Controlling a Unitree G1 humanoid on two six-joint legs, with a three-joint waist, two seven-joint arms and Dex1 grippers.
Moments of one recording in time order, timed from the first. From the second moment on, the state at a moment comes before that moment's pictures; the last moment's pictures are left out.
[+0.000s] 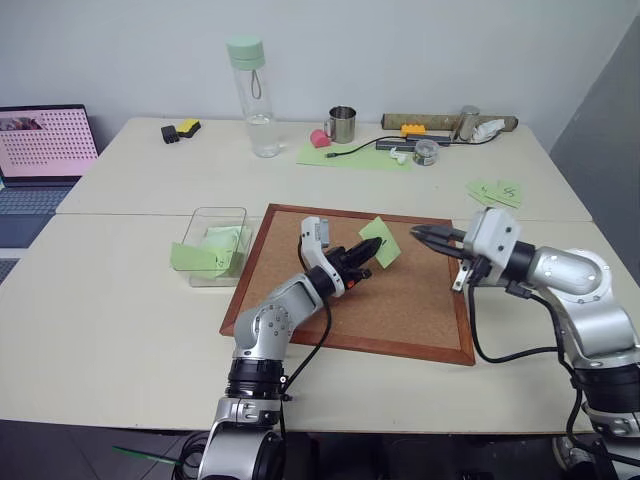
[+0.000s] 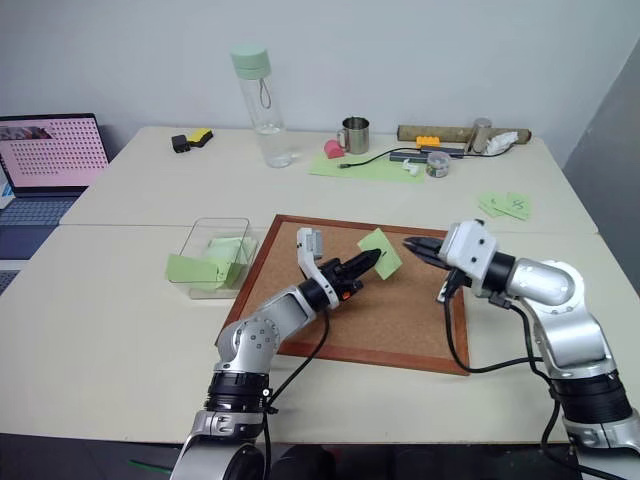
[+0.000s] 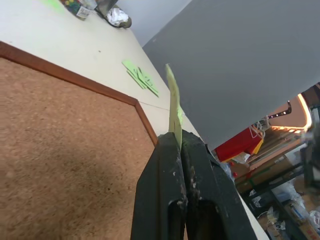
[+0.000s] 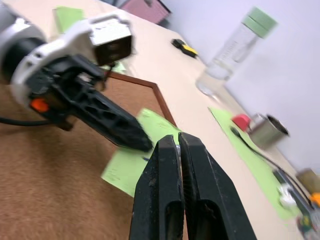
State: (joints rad) left arm -0.49 -0.07 0.08 0.12 -0.68 0.70 -0.44; right arm -0.37 -0.69 -0.02 -0.19 0.21 0.11 0.88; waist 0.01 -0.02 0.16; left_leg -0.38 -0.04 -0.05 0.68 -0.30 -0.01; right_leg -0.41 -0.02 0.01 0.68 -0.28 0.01
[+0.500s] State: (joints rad) left arm -0.49 -0.07 0.07 0.11 -0.68 0.69 -0.45; right arm -0.29 -0.80 -0.10 0.10 0.14 0.37 0.76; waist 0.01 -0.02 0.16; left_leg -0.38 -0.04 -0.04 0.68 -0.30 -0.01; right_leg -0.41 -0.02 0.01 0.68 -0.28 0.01
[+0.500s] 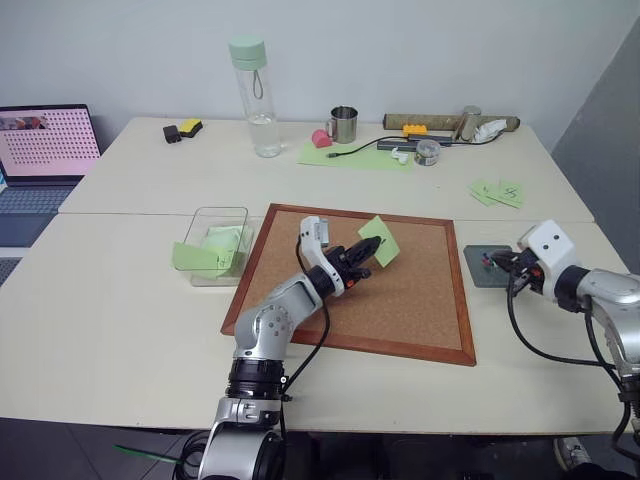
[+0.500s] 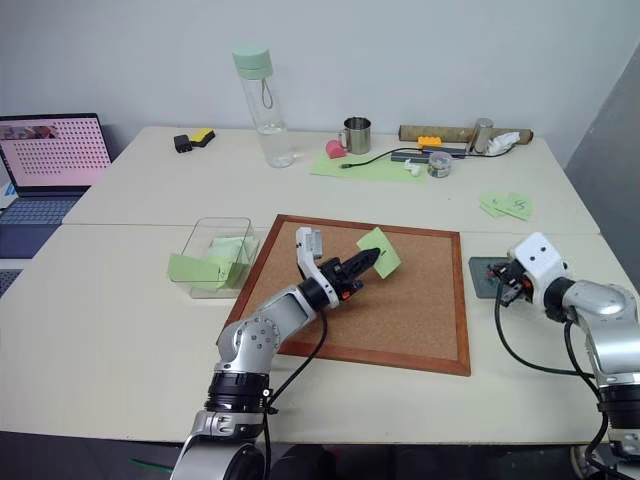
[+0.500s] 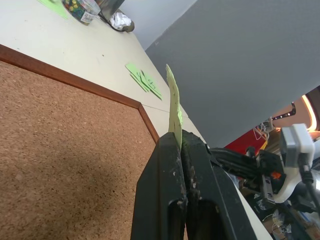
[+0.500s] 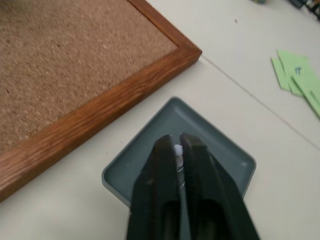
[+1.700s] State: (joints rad) left arm -0.48 -0.01 0.11 -0.03 -0.70 0.71 -0.42; right arm -0.31 -0.82 -0.14 0.17 0.11 0.26 0.73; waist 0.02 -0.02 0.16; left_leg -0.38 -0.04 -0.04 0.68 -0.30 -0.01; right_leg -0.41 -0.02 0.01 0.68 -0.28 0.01
